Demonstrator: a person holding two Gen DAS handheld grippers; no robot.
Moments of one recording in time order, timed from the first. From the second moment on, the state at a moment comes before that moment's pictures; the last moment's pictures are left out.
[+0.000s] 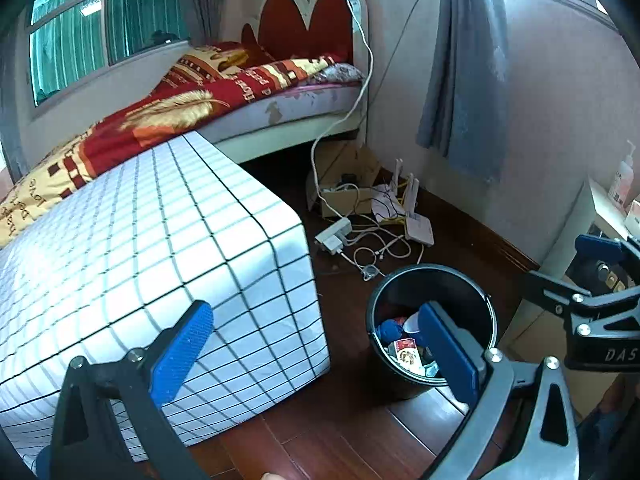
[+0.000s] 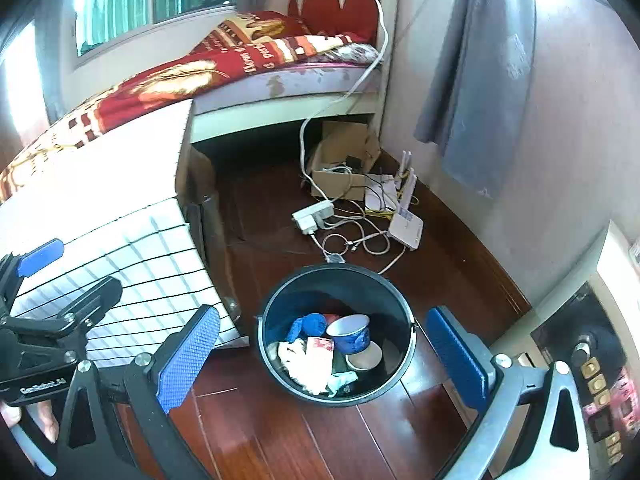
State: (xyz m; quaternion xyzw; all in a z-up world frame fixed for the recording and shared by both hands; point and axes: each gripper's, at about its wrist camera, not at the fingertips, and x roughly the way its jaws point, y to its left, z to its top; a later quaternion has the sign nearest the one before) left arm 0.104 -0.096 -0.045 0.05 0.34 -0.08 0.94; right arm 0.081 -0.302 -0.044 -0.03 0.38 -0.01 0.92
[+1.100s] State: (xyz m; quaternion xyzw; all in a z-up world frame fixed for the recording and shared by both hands) left arm 0.021 -0.061 0.058 0.04 0.22 -0.07 0.97; right arm -0.012 -0.269 0.080 -0.05 0.27 -0.02 0.96
